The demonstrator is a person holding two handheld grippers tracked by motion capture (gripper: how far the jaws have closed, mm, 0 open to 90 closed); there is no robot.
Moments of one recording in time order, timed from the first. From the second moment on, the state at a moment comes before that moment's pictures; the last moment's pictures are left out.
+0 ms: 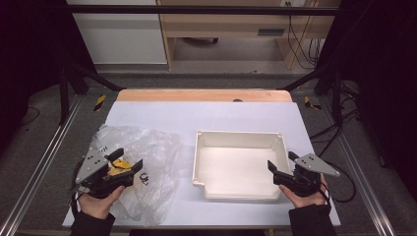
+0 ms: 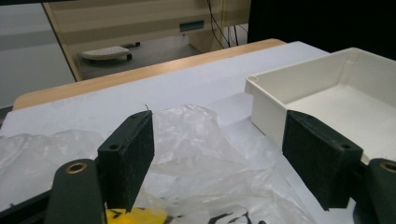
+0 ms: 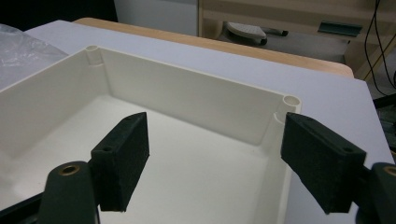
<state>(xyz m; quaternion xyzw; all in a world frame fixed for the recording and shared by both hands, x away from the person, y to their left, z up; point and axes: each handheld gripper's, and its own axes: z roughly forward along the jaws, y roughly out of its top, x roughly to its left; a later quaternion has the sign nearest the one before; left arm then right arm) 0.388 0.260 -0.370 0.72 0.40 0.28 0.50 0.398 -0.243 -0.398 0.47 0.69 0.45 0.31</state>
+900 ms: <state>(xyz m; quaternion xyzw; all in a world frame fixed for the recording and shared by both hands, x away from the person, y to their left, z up) 0.380 0.235 -0.401 0.75 0.40 0.26 0.46 0.393 -0.212 -0.401 0.44 0.72 0.46 0.28</state>
